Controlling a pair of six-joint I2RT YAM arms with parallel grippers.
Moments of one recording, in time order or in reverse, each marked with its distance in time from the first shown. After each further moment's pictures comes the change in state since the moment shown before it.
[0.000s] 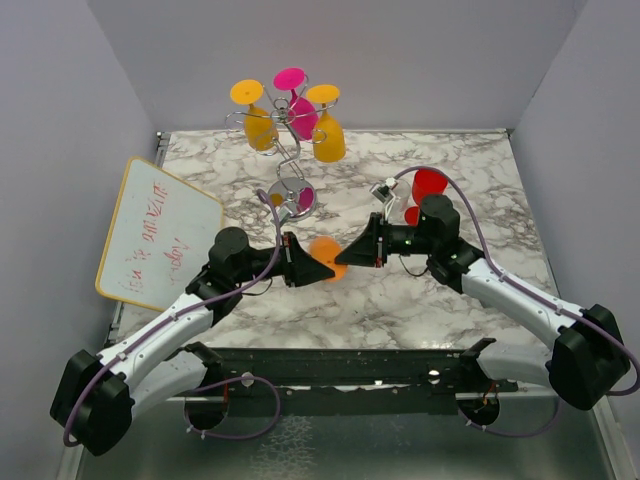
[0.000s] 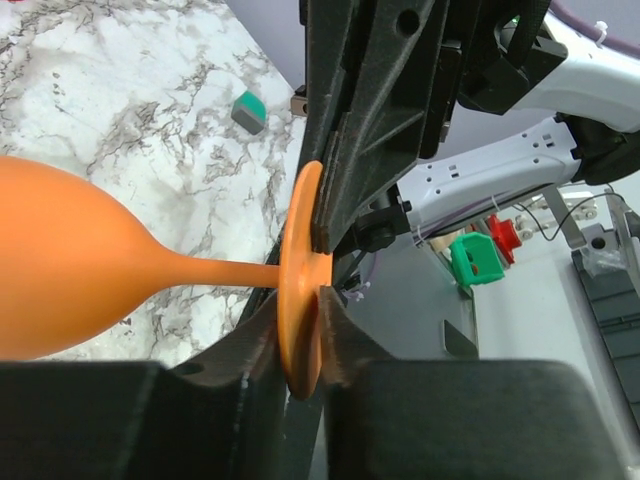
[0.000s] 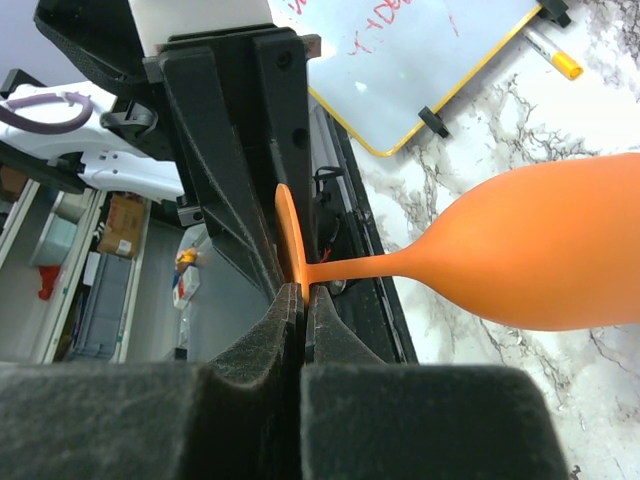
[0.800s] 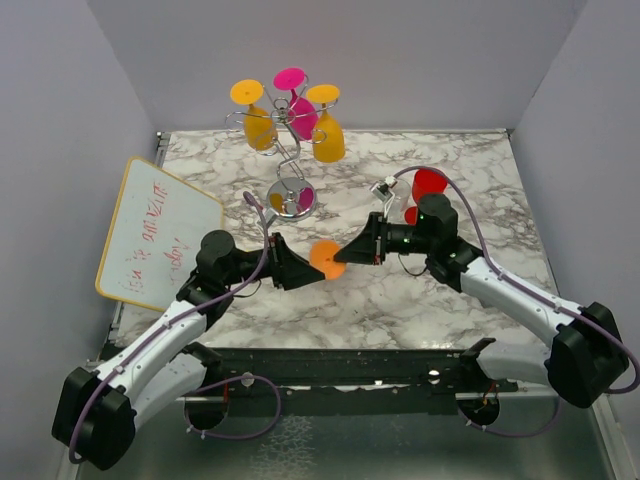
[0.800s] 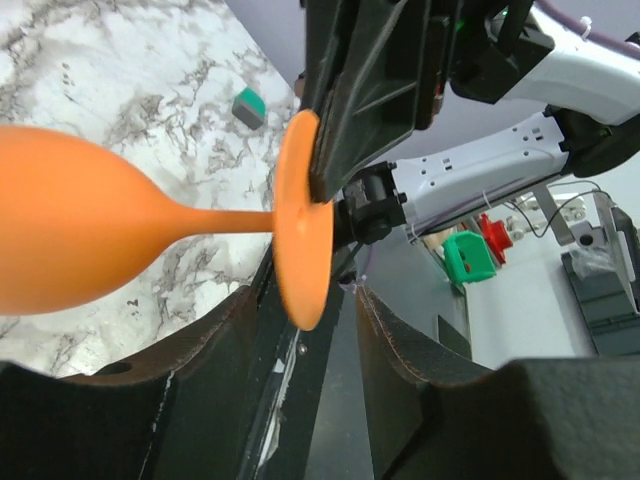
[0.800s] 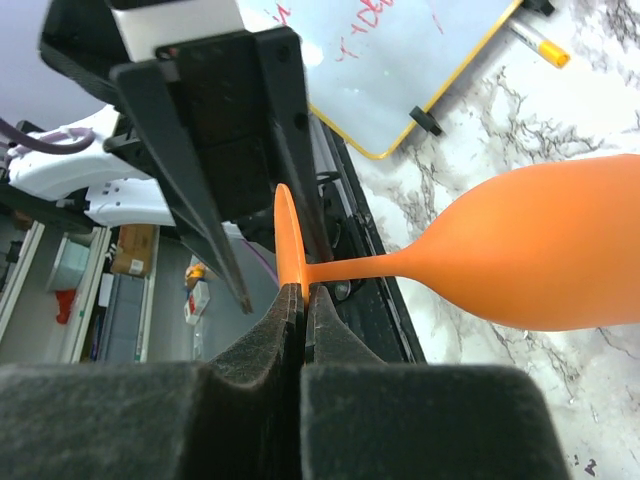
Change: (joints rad) left arm 0.105 -0.082 -0.050 0.001 0.089 -0.025; right arm -0.001 0.022 0.008 -0.024 0.038 0.047
